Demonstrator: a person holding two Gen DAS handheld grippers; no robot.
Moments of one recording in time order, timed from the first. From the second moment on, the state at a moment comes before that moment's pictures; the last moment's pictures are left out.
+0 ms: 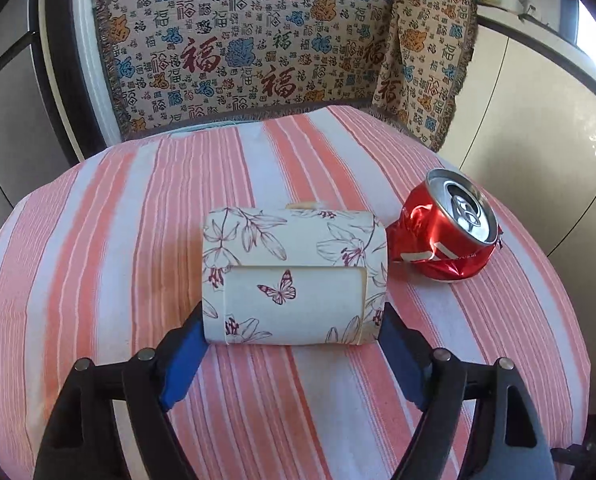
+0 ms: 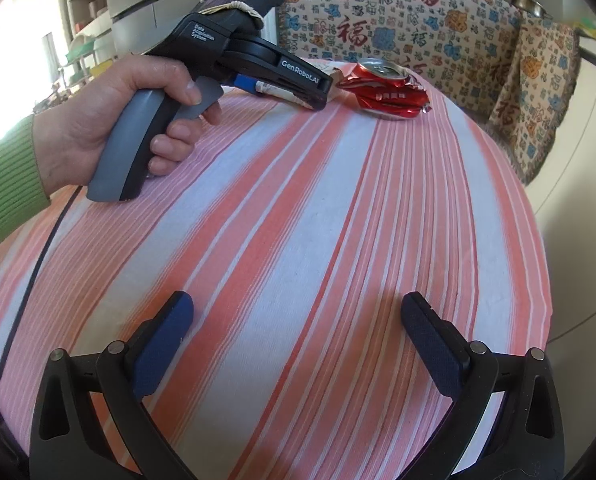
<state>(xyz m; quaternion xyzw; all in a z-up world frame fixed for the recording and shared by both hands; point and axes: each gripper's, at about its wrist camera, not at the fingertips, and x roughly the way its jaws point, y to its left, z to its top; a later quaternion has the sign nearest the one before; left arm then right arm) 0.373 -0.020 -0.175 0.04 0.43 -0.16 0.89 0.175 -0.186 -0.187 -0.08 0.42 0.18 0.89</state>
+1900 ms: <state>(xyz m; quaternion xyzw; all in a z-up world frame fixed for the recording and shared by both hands) 0.253 0.056 -0.176 0.04 0.44 -0.10 0.89 0.393 -0.161 -0.137 -0.01 0.47 0.11 0.88</state>
